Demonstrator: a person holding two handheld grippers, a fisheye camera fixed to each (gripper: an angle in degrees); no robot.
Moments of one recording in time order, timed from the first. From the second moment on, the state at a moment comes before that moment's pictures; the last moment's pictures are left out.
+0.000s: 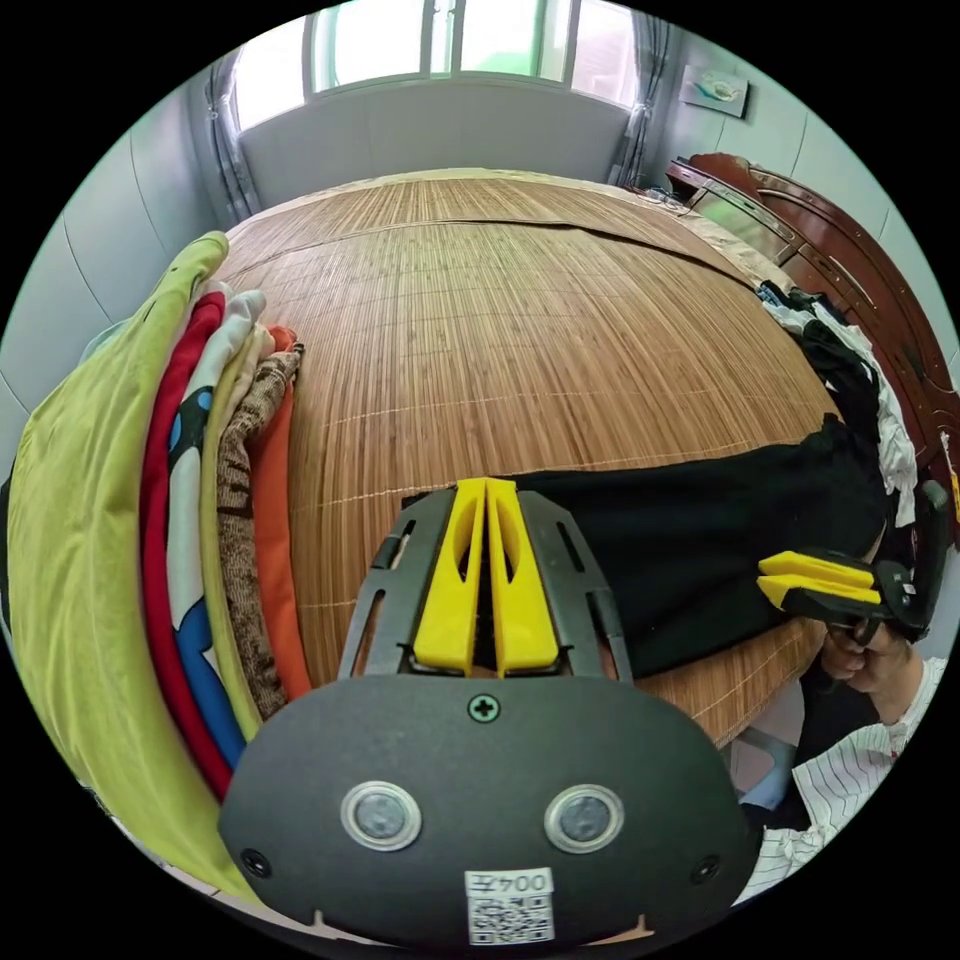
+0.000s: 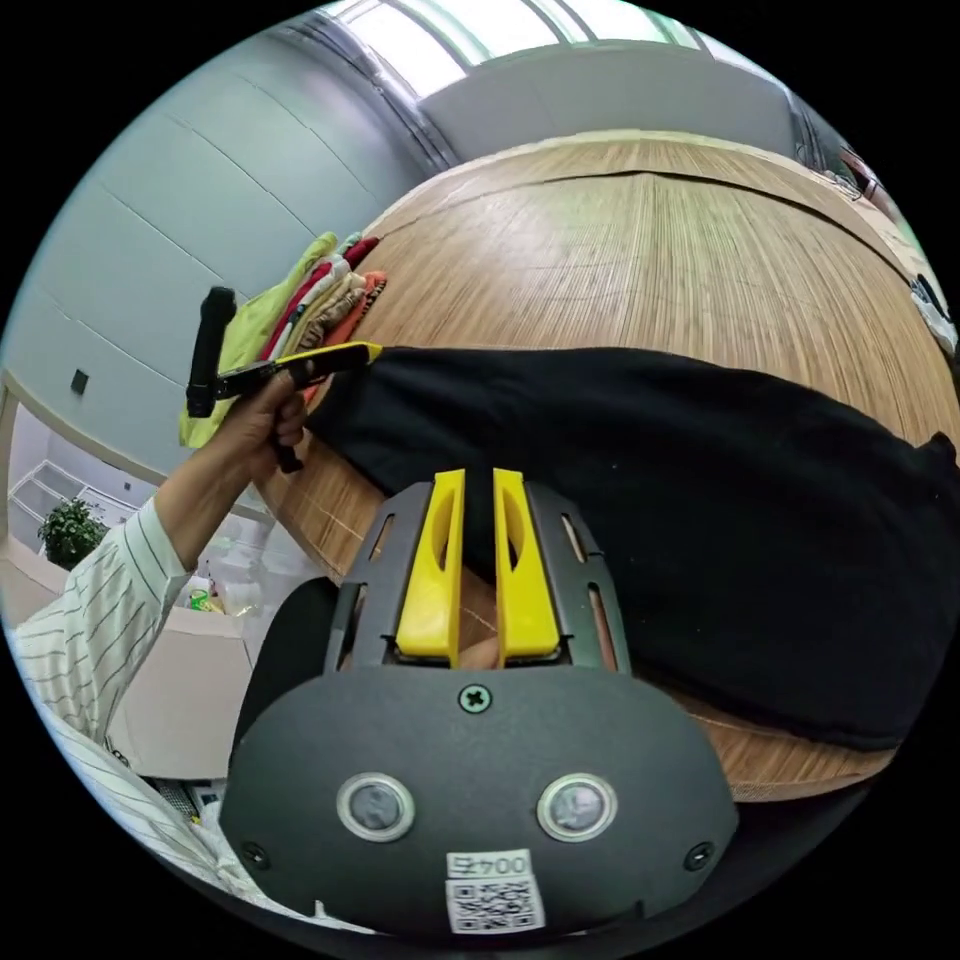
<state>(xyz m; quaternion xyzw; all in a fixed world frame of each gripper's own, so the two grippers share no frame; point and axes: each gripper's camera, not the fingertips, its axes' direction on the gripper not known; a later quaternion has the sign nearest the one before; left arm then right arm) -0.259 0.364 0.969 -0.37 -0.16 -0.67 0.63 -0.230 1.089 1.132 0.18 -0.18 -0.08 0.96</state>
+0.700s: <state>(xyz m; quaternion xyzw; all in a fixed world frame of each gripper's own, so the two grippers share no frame) -0.122 0.388 0.927 -0.32 -0.28 -0.73 0.54 -0.123 1.241 1.046 0.24 -0.24 -0.09 0.94</state>
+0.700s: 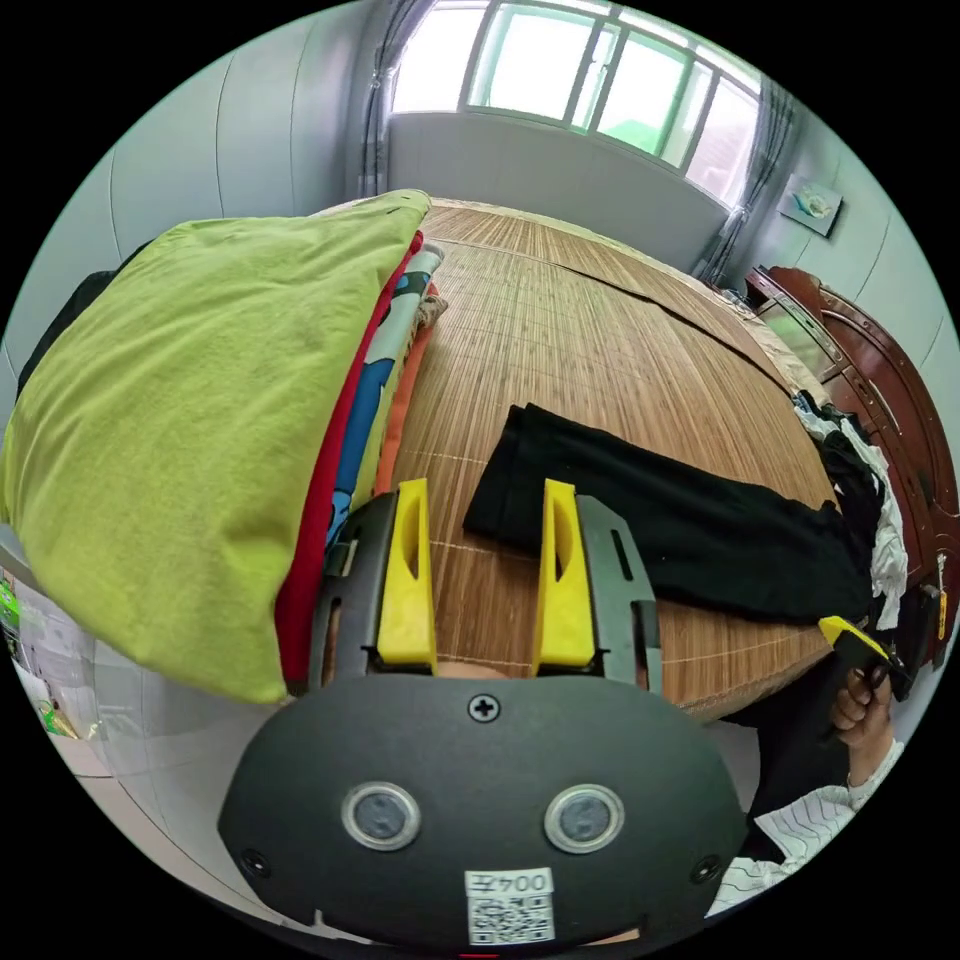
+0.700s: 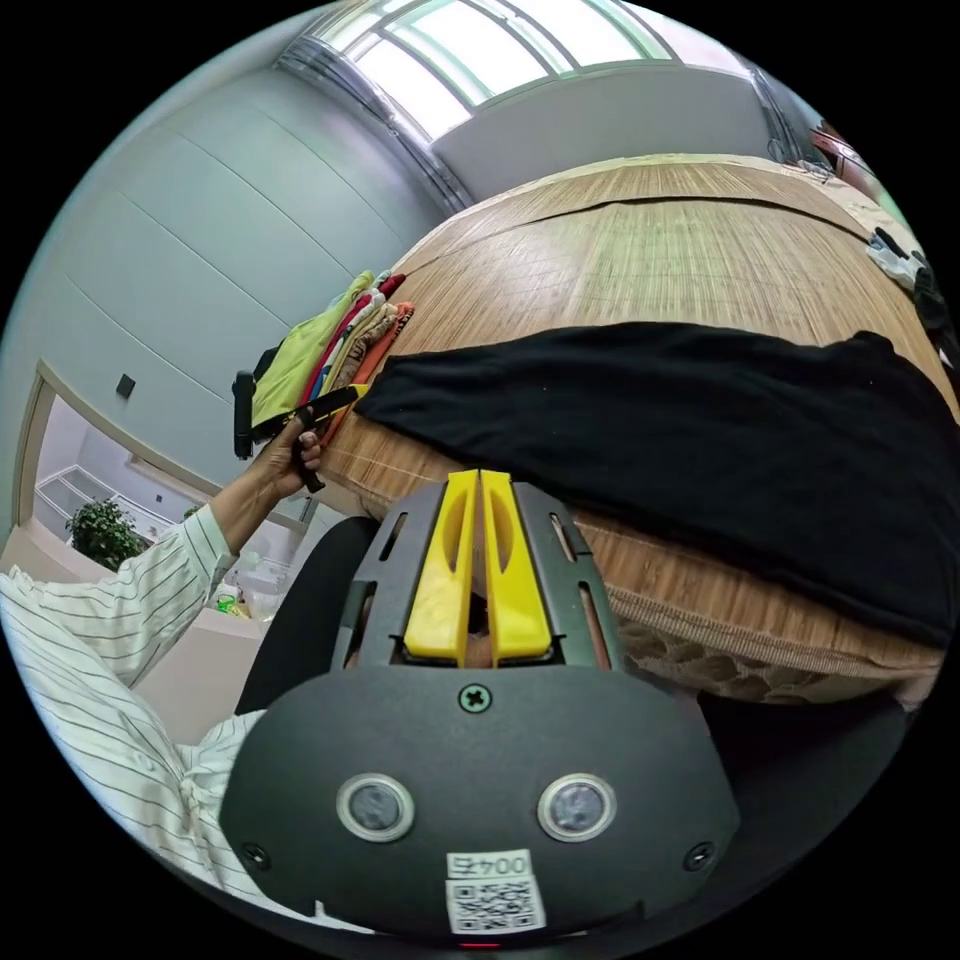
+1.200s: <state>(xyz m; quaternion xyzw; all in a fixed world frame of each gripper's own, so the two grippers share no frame) -0.093 0.419 1.014 -0.37 -0.21 -0.69 0.59 -0.018 1.310 1.033 0.22 -0.28 0.00 0.93</state>
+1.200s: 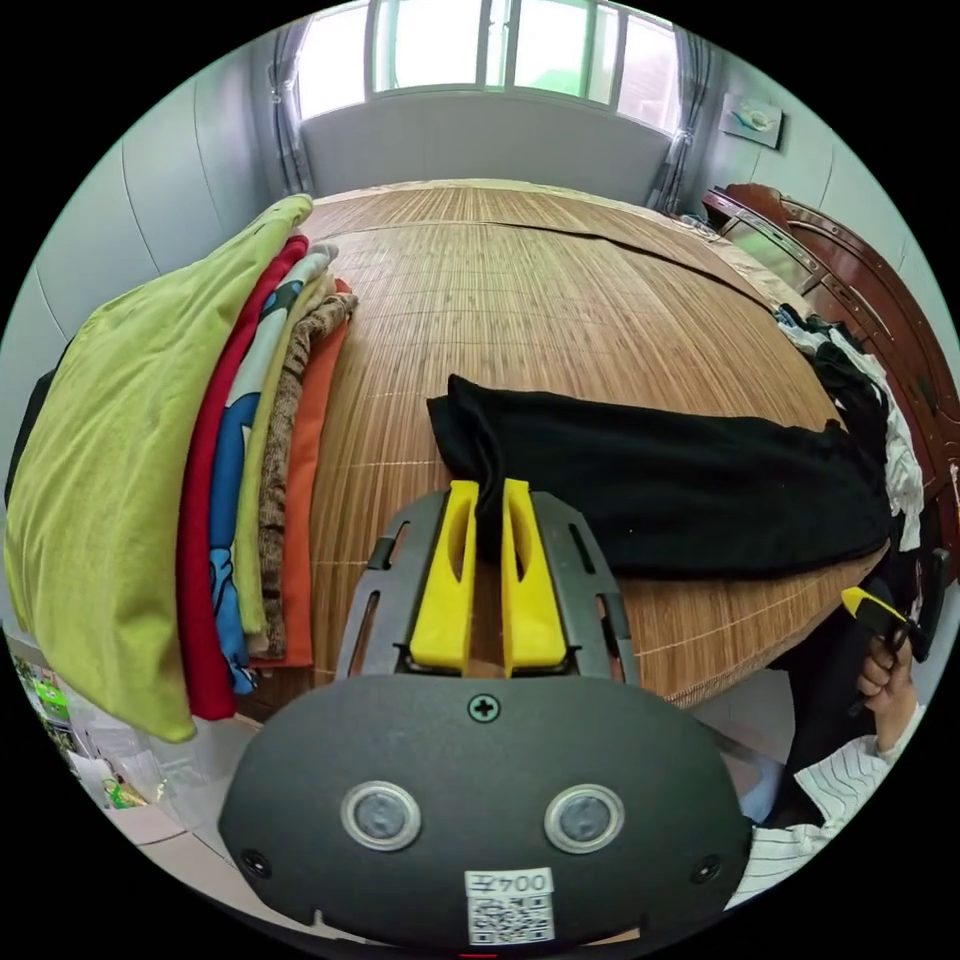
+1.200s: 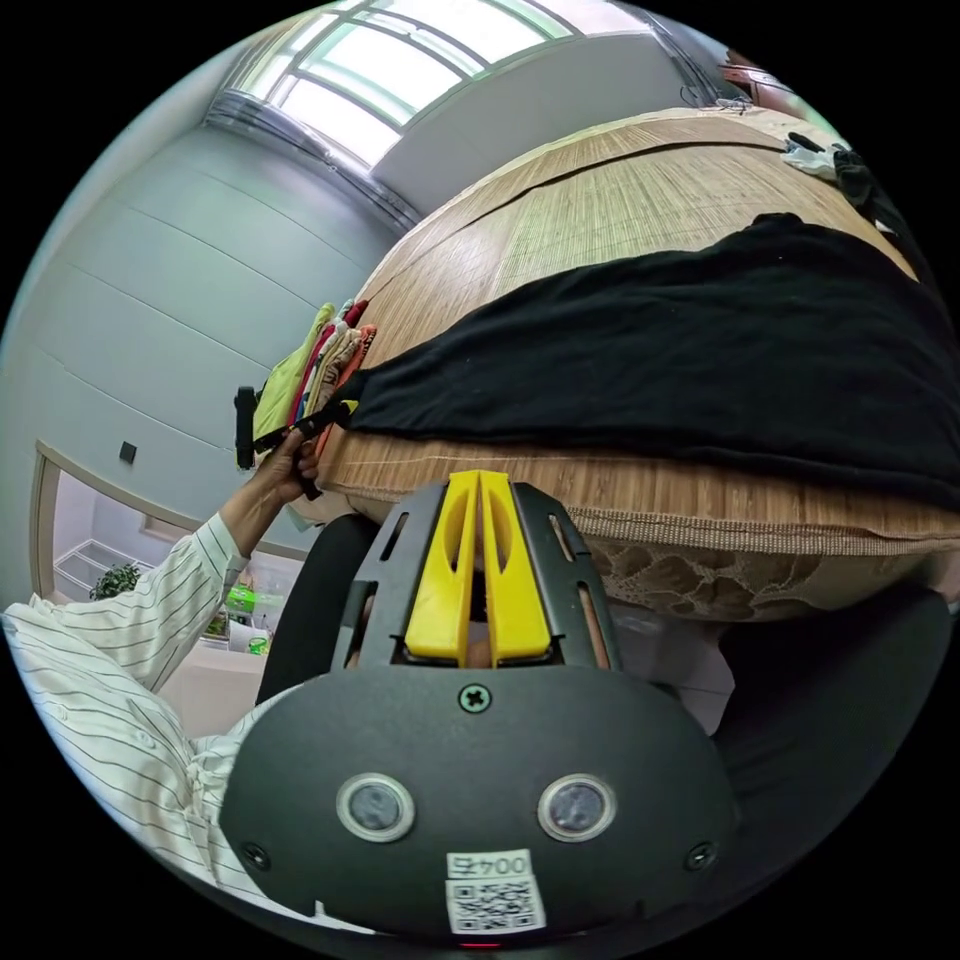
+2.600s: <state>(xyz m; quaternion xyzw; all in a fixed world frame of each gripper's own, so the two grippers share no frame) -0.079 0.043 1.674 -0.31 0.08 -0.41 0.86 0.214 1.418 0.996 0.29 -0.48 0.15 0.82</state>
